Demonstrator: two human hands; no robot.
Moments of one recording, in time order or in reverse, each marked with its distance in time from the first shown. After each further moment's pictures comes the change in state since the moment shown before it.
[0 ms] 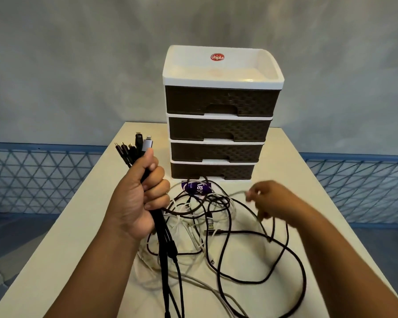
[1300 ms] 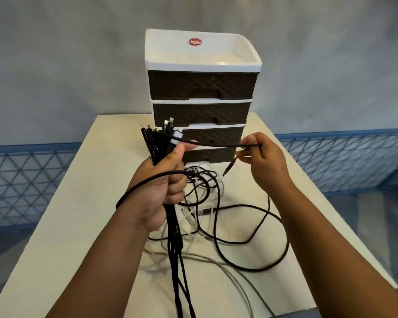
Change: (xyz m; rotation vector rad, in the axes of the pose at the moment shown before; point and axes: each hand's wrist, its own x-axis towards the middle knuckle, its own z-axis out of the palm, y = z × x) left_hand -0.020 -0.007 0.016 0.352 -0.146 -0.073; right_hand -0.027 -0.032 0.018 0.320 0.598 -0.340
